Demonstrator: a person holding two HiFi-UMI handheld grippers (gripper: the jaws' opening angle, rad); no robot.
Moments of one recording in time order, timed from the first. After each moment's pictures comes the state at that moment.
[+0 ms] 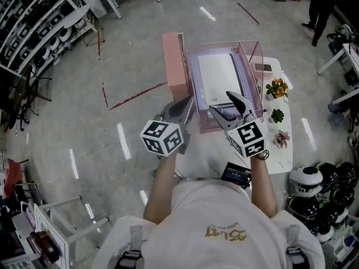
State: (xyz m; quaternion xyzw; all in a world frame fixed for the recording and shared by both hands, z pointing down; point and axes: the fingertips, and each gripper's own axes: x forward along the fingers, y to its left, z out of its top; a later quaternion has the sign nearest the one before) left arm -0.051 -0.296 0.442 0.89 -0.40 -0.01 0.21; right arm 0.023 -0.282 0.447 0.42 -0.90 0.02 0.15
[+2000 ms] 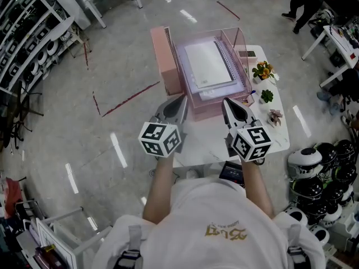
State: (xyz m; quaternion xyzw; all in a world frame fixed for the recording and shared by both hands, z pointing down) left arm -0.057 -0.231 0.435 0.91 -0.38 0.00 0.17; right arm 0.061 -0.197 0.428 0.55 -0.82 0.15 -0.01
